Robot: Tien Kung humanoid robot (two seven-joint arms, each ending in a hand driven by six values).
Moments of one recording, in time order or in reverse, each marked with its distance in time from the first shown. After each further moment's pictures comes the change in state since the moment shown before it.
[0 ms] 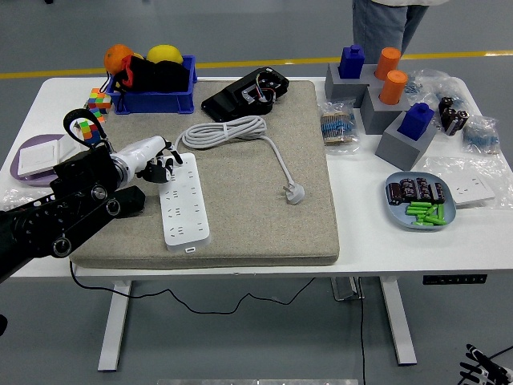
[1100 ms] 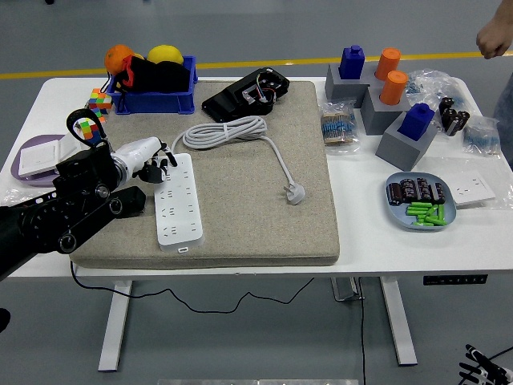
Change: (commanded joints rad) left arm -0.027 -0.021 0.060 0.083 -0.014 -0.002 -0.002; right arm -0.001 0.002 -0.007 0.000 0.004 0.000 0.001
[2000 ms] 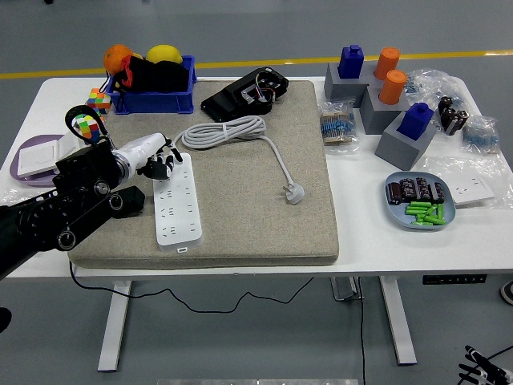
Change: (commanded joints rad) left arm -0.001 0.009 -0.043 -0.036 -0.019 0.010 -0.014; right arm -0.002 0.001 -0.007 0.000 0.004 -0.001 0.000
